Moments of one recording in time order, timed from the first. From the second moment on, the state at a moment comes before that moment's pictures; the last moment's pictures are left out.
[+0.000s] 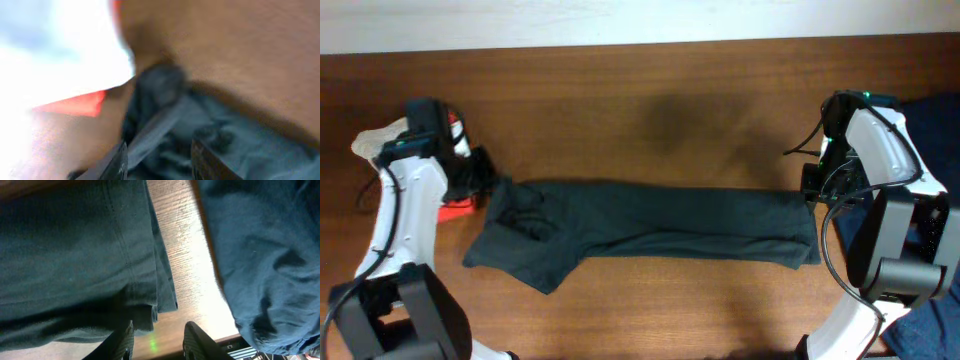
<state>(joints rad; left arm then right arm) 0.20 1.71 1.33 -0.90 0.07 -0.22 -0.19 1.98 1.53 -1.41 0.11 0.15</state>
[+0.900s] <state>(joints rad) 0.27 1.99 1.32 -0.93 -0.17 -0.25 -0.19 1.98 1.53 -1.41 0.11 0.15</state>
